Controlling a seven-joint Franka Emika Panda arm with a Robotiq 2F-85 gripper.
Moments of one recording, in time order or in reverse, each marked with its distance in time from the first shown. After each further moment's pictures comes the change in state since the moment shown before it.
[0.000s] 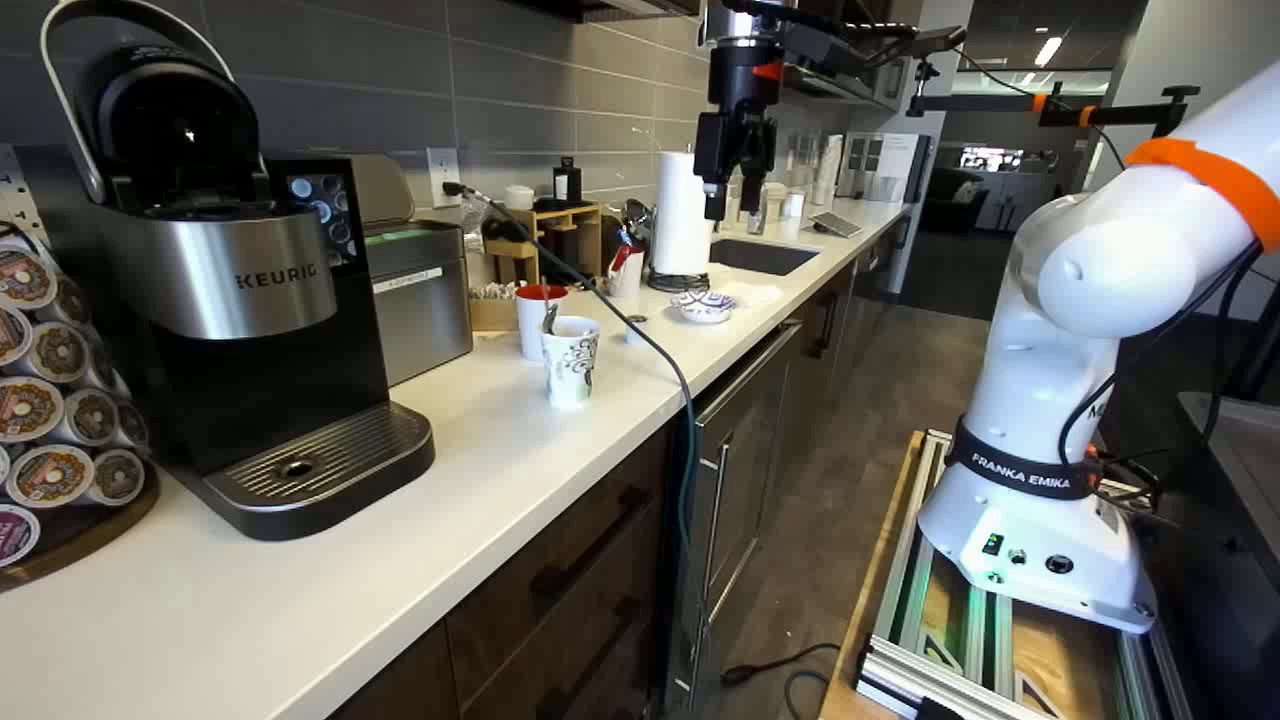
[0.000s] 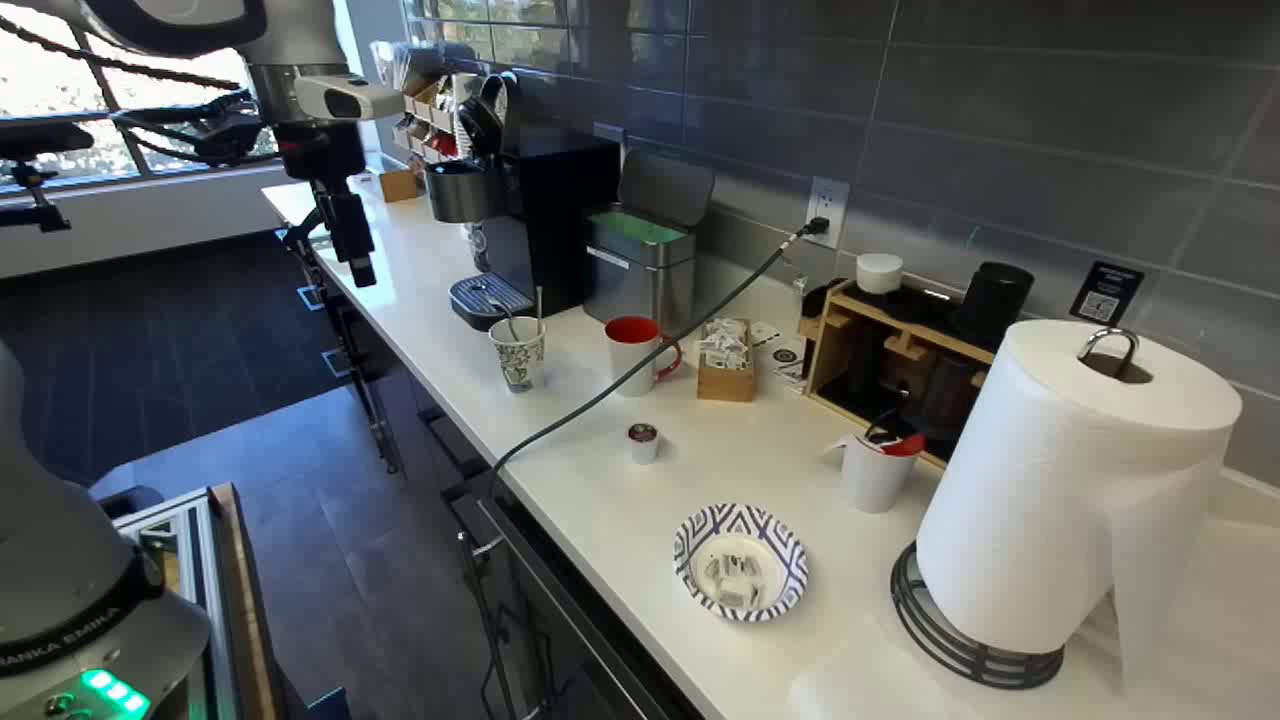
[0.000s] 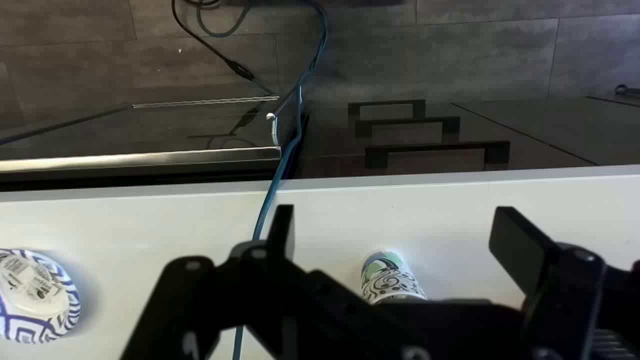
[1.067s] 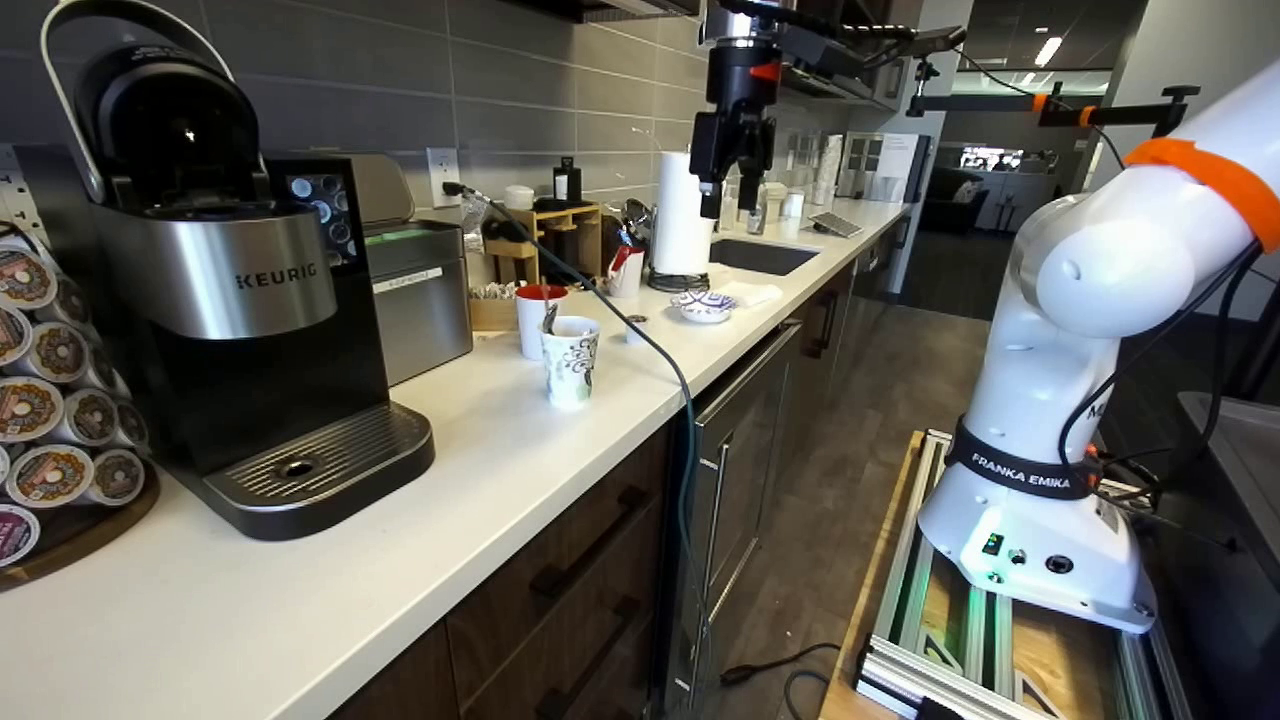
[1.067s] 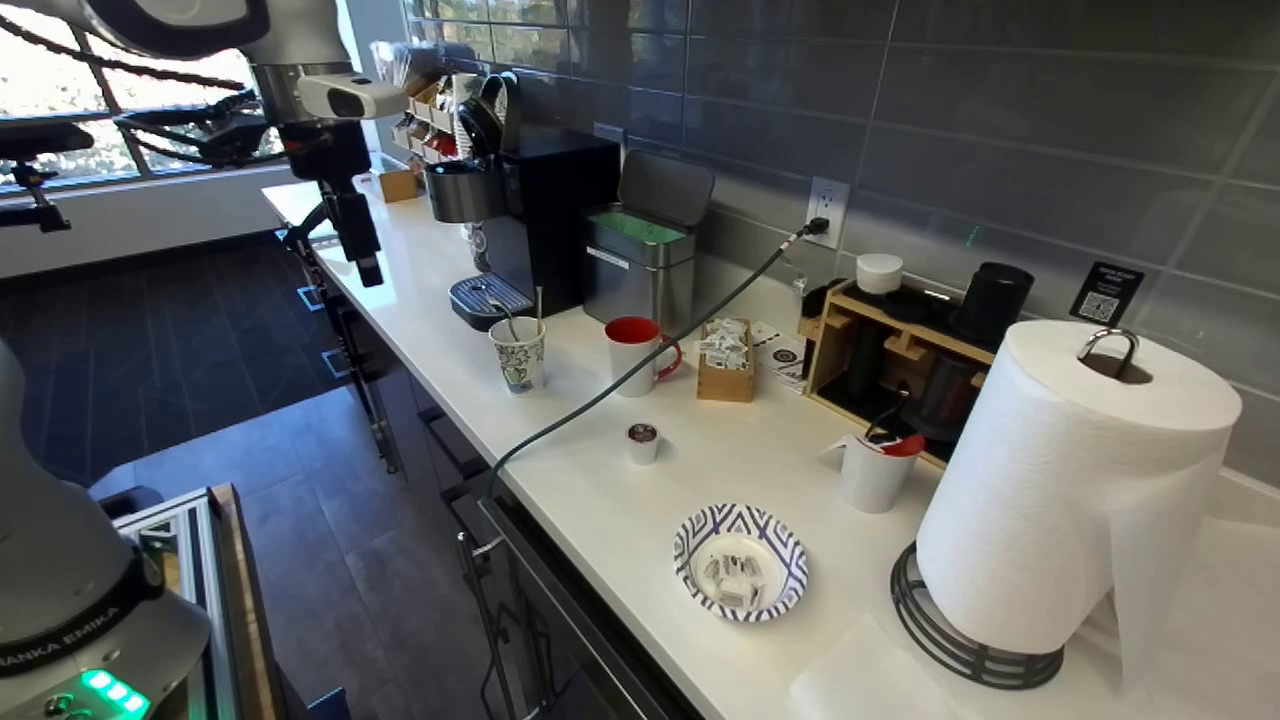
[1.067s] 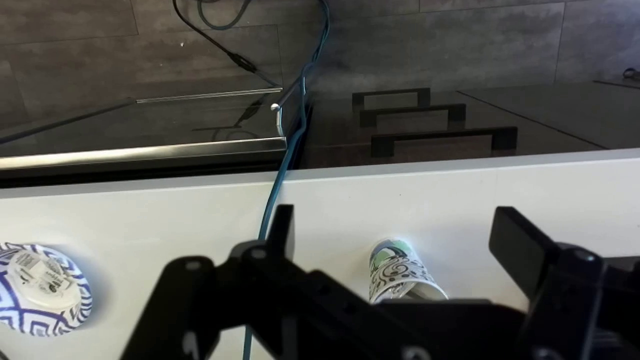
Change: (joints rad) arm -0.012 0.004 -0.002 -0.001 -0.009 0.027 0.014
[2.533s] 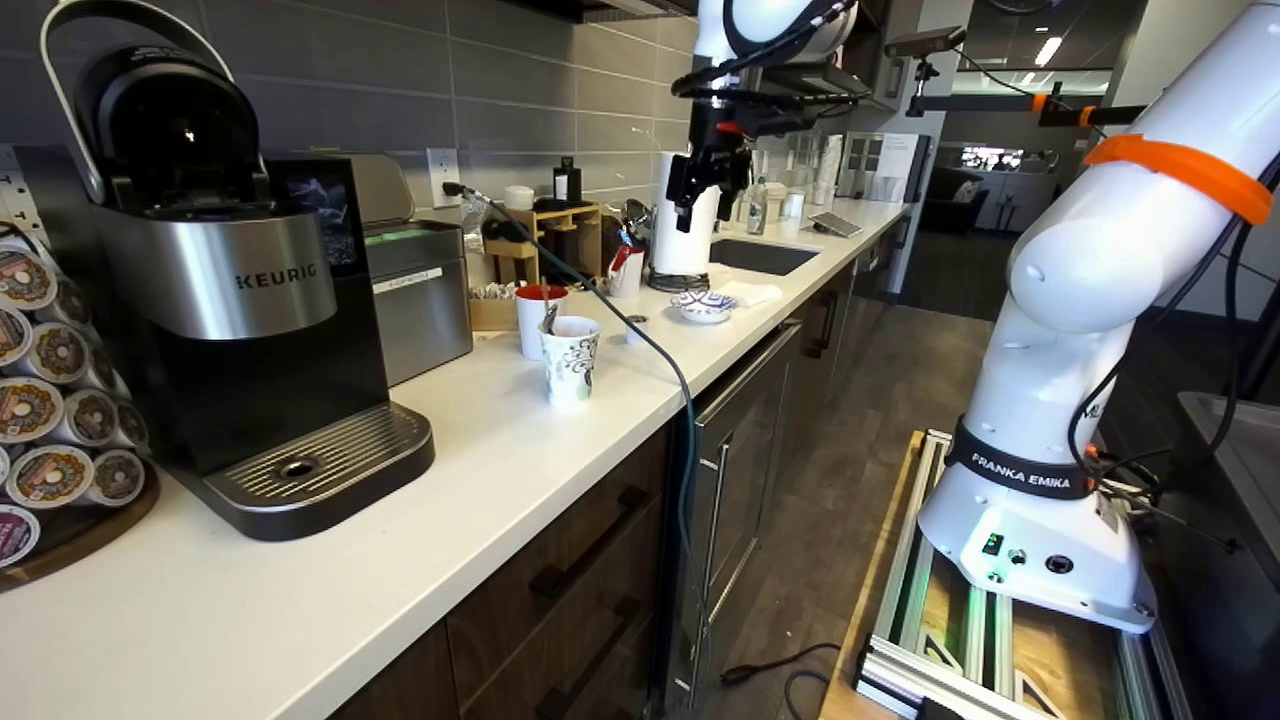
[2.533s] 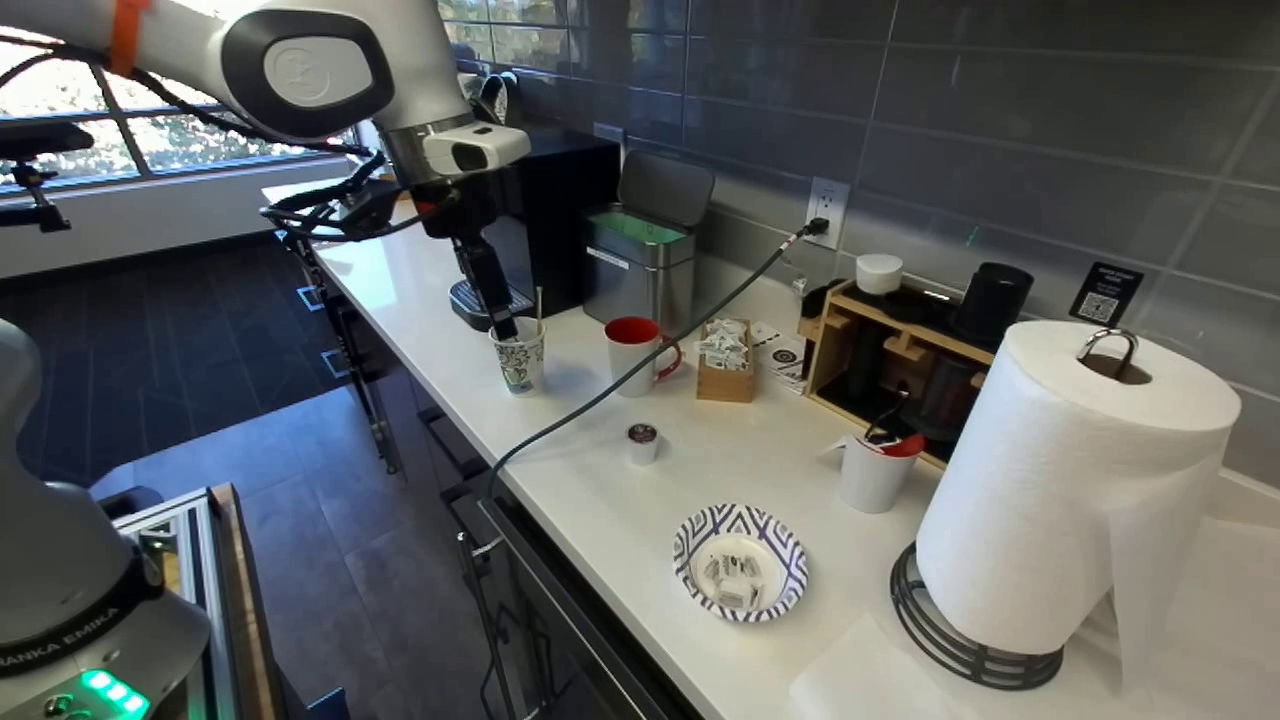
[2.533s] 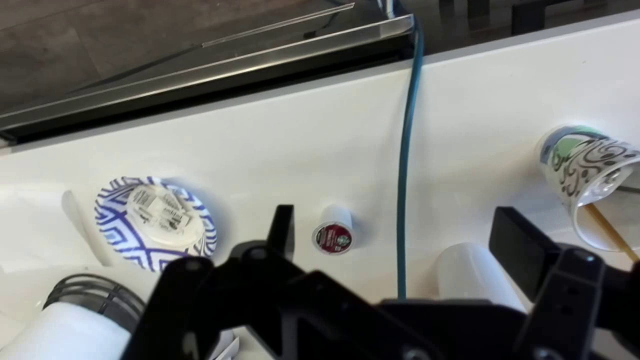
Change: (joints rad) arm -0.166 0.235 -0.108 0.026 -0.210 0.343 -0.001
